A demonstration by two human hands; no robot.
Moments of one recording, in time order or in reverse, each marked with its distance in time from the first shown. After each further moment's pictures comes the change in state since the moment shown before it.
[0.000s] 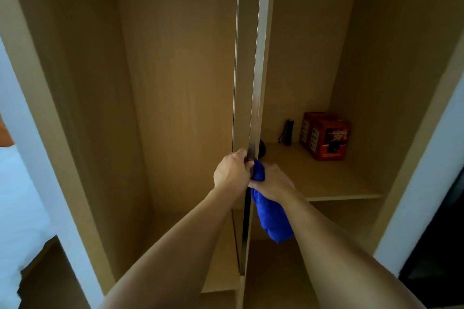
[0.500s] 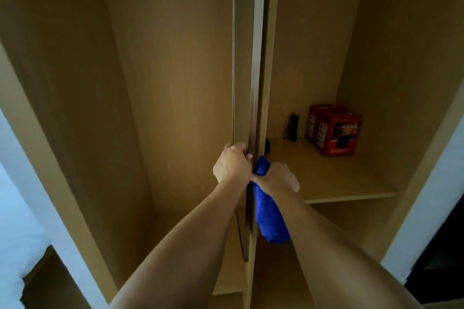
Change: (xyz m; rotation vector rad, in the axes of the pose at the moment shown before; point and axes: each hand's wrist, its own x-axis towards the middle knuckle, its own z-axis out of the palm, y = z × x) left_hand 0.053 -0.012 0.021 0.018 0.097 -0.134; right_hand 0.049 -0.003 0.017 -0.174 0.155 0.363
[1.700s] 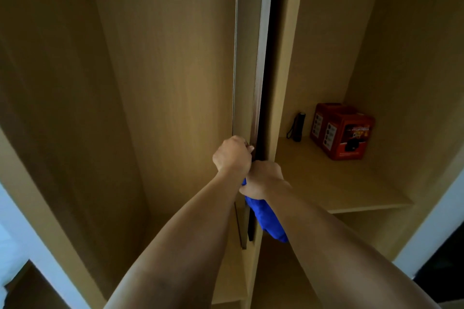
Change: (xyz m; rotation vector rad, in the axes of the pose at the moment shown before) left_hand 0.084 -0.016 0.026 0.141 -0.109 -0.057; right_hand 0.051 -0.051 0.018 -0.577 -0.067 -0.571
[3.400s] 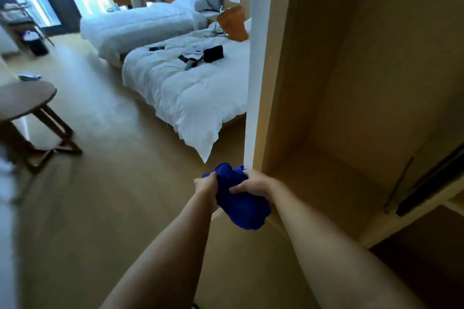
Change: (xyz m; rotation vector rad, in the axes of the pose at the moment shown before) left_hand -0.378 -0.268 -0.087 -1.144 0.600 -1.472; right_hand -0.200 -0.286 0.076 0.828 -1.086 -0.578
